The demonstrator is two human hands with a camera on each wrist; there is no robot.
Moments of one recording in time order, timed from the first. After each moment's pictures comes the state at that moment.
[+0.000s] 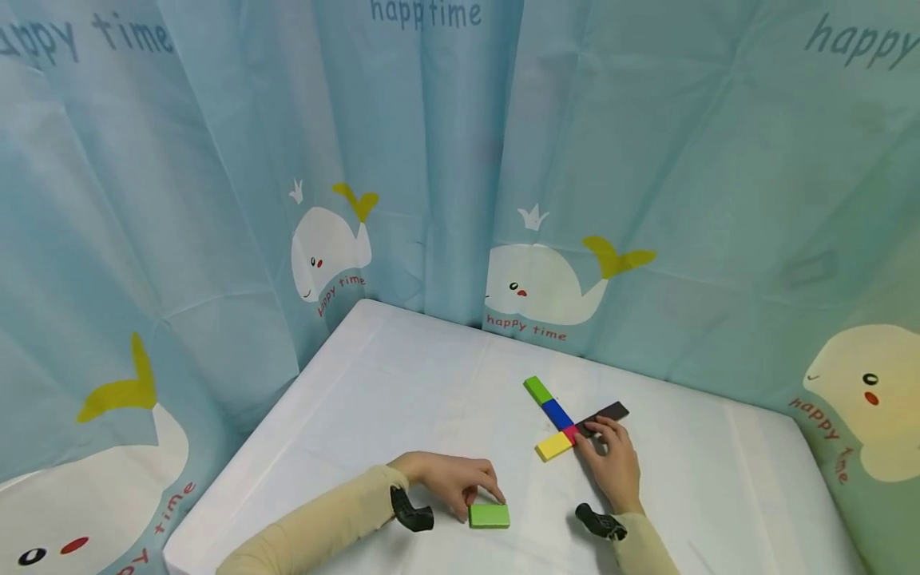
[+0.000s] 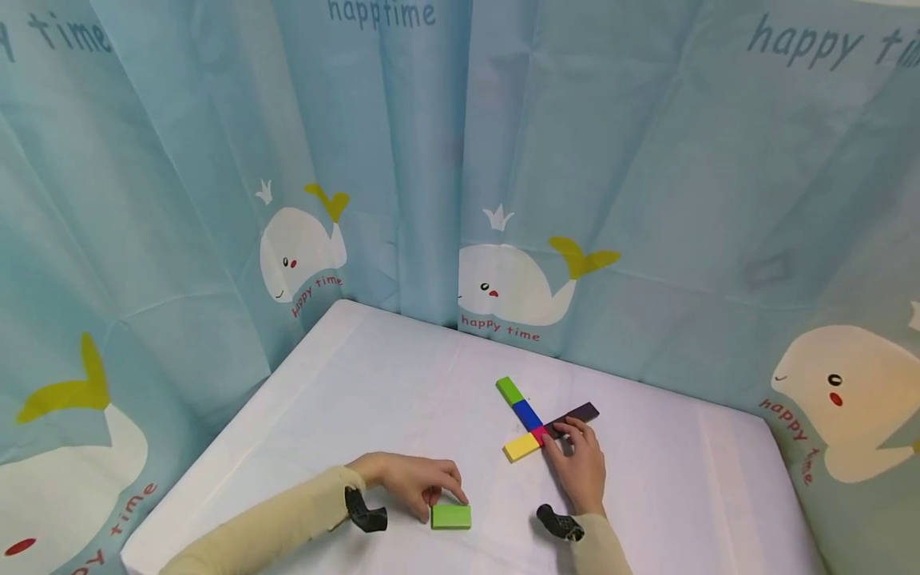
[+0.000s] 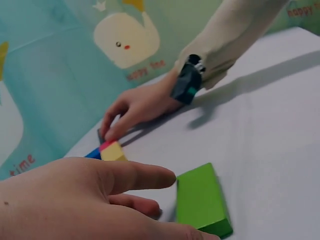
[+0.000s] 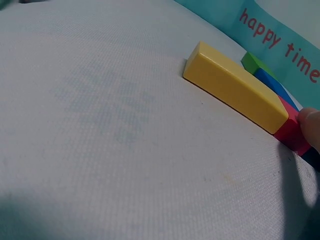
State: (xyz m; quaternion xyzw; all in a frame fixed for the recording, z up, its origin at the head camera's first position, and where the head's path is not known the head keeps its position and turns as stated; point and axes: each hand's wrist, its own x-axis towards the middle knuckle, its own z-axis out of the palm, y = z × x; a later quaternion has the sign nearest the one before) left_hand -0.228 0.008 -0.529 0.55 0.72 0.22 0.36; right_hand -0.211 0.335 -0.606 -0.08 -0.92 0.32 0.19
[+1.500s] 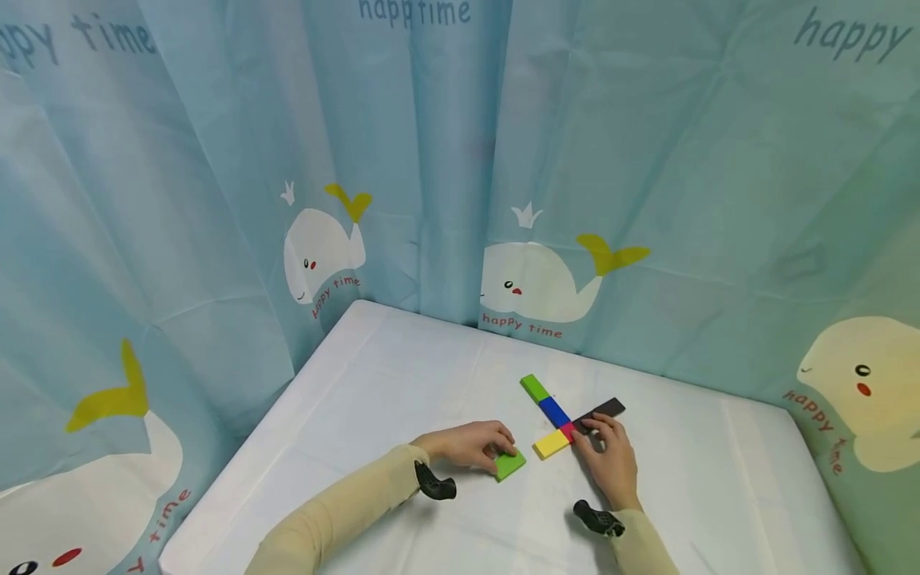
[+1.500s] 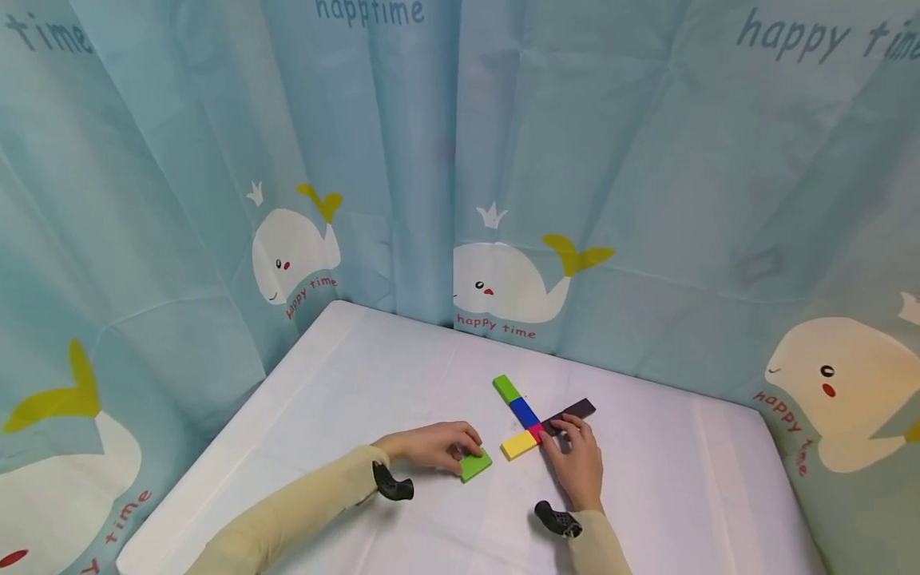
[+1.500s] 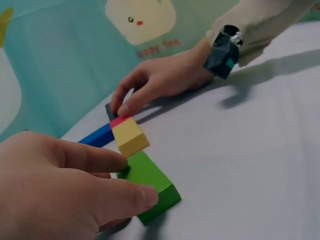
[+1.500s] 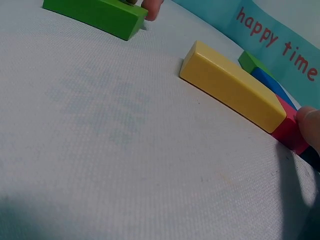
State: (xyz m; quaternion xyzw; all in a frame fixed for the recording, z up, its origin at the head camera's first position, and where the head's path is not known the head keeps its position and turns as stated) left_hand -0.269 0.045 -0.555 0.49 0.80 0.27 0.22; right_hand -0.212 0.338 -0.613 -0.07 -0.92 0.32 0.20
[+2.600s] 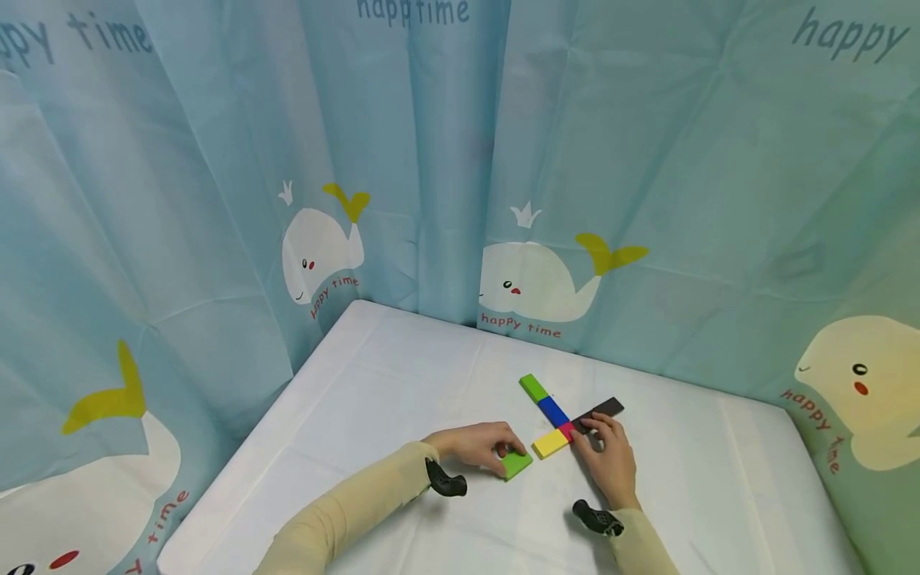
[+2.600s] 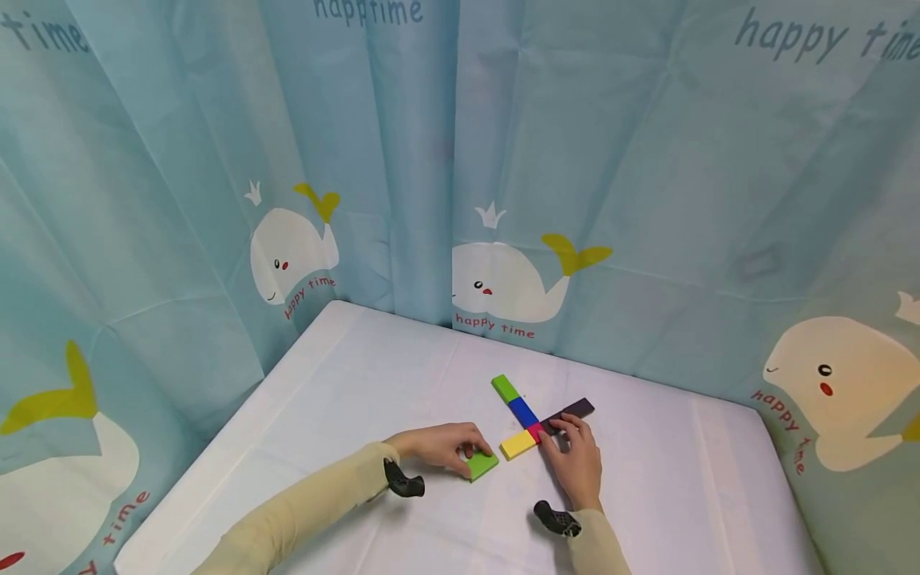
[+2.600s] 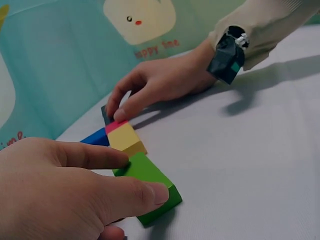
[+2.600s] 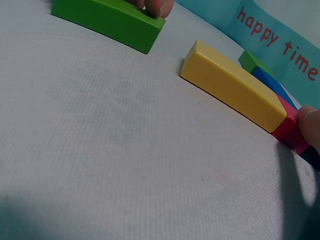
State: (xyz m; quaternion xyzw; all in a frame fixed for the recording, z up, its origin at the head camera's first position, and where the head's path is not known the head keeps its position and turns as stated) left_hand -0.277 0.063 -0.563 0.50 0.79 0.26 0.23; right_hand -0.211 0.338 -0.609 -0.07 -0.92 0.32 0.20
